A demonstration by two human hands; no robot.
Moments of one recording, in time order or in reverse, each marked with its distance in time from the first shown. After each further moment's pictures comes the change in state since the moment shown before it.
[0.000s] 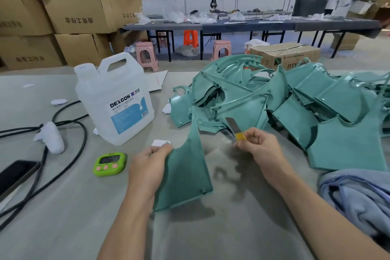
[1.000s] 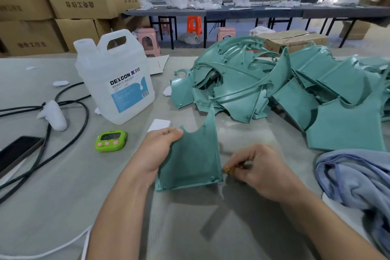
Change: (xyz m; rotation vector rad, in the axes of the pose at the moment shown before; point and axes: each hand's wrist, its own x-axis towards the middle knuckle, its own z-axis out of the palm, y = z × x) left_hand -0.003 -0.005 0.002 -0.096 -0.379 -0.064; right_hand -0.087 -0.025 0.006 -0.647 -0.305 -0.180
